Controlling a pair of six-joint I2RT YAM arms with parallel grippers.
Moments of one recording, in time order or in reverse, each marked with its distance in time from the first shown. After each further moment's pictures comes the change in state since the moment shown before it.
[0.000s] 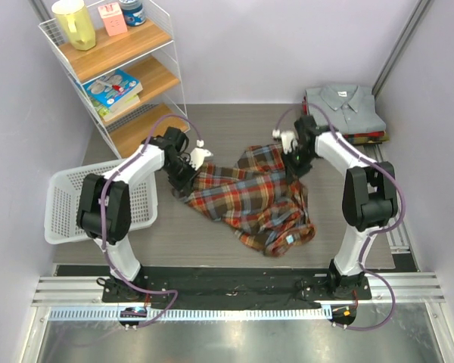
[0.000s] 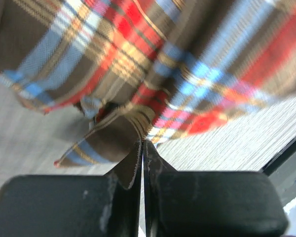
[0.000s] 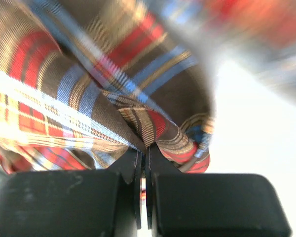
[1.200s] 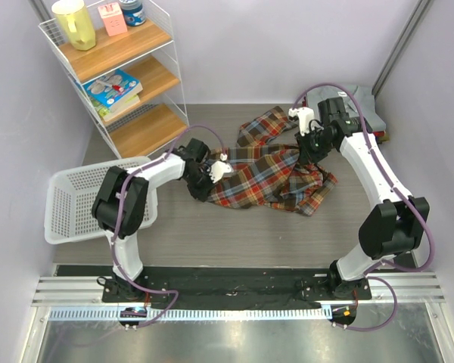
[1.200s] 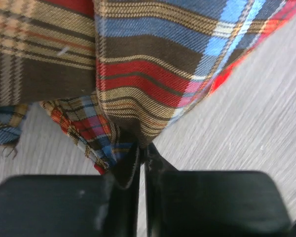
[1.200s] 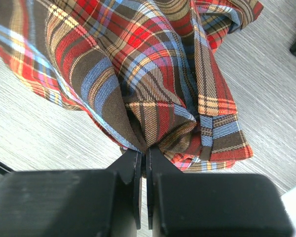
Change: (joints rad) left arm -0.127 0.103 -0.048 0.232 -0.016 0.101; right arm -0.048 -0.265 0.135 -0.085 0.019 -0.067
